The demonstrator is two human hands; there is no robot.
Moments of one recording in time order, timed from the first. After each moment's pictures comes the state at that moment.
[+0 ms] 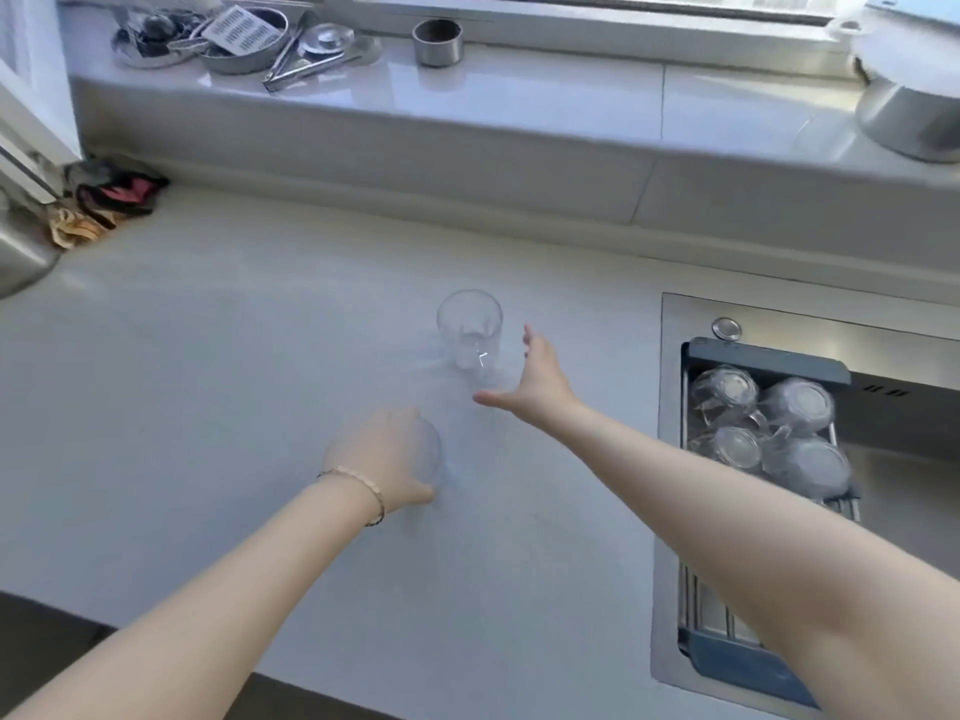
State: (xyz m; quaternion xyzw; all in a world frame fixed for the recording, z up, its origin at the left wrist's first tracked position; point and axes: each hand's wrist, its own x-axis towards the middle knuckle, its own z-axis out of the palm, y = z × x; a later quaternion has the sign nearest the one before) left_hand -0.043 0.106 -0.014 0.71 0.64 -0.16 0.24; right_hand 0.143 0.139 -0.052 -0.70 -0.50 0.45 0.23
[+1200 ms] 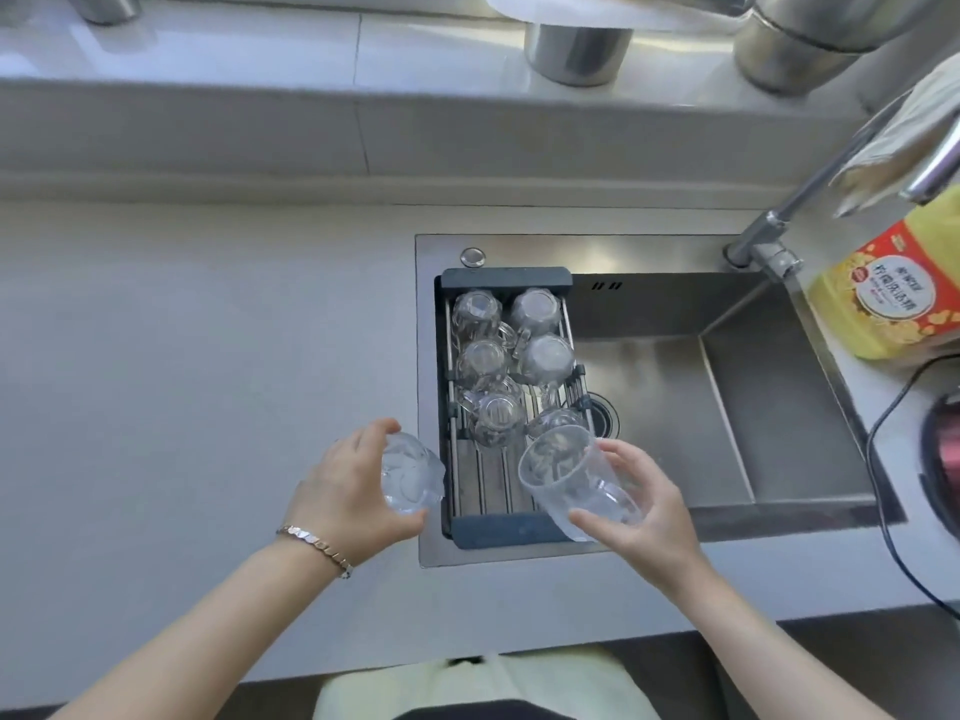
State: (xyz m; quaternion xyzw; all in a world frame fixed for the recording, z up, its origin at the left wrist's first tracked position) left_hand 0.128 -0.032 0.002 0.79 0.53 -0.03 0.32; right_hand 0.353 -0.182 -0.015 -0.75 -0.37 0.38 0.41
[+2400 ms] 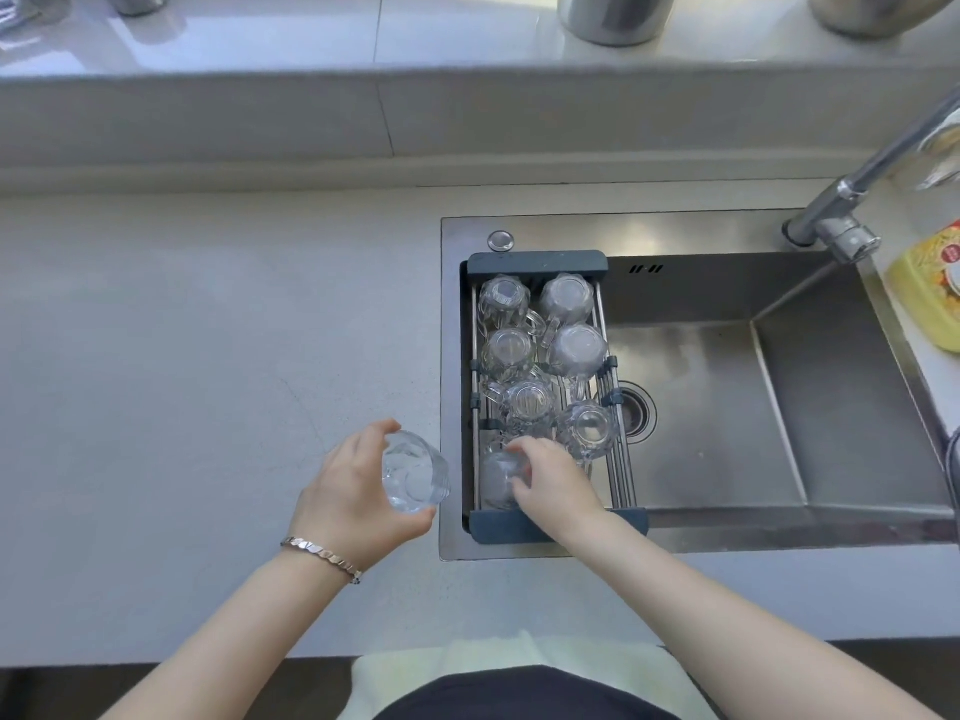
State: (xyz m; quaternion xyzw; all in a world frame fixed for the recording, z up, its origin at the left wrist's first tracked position) left_hand 0.126 -0.041 0.001 0.75 0.59 -0.01 0.31; right_hand 0.311 -0.105 -0.071 -0.77 -0.47 0.41 0.12
